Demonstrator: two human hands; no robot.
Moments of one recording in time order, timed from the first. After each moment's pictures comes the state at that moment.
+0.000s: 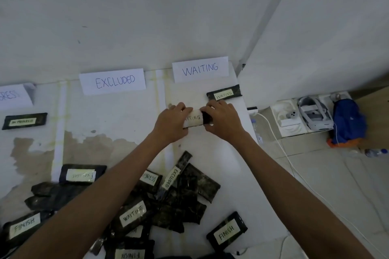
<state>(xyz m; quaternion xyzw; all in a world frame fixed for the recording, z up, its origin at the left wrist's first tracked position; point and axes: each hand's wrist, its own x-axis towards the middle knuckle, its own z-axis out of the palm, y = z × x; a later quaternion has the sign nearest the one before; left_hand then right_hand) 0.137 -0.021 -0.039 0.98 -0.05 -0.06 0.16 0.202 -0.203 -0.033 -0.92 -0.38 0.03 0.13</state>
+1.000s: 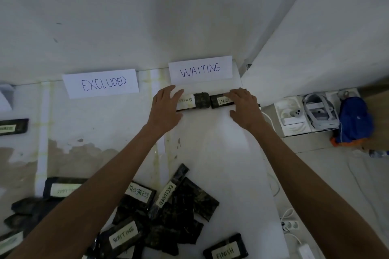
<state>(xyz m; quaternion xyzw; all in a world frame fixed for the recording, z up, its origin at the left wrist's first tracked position) 0.196 0.004 -0.073 0.97 0.06 -0.03 0.22 0.288 -0.240 -0.068 -0.95 -0.25 0.10 0.17</state>
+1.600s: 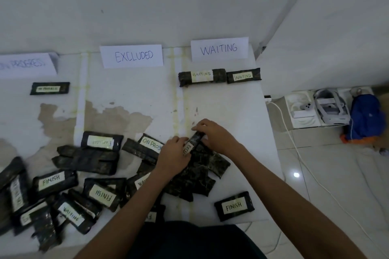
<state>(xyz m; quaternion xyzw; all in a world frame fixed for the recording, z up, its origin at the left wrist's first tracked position) -0.015 -0.051 -0.077 0.94 0.13 -0.14 0.27 0.107 -0.190 -0.078 -0.85 -0.41 0.25 0.23</state>
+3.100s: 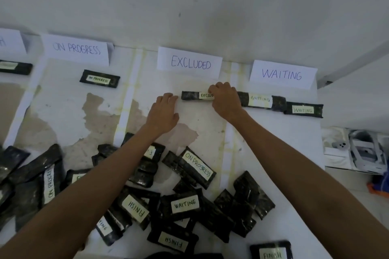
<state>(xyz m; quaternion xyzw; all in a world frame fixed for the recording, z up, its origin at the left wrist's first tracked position) 0.039 0.164 -0.088 0.95 0.21 -0.08 0.21 0.198 0.015 -0.084 -0.89 -0.43 0.07 0.07</state>
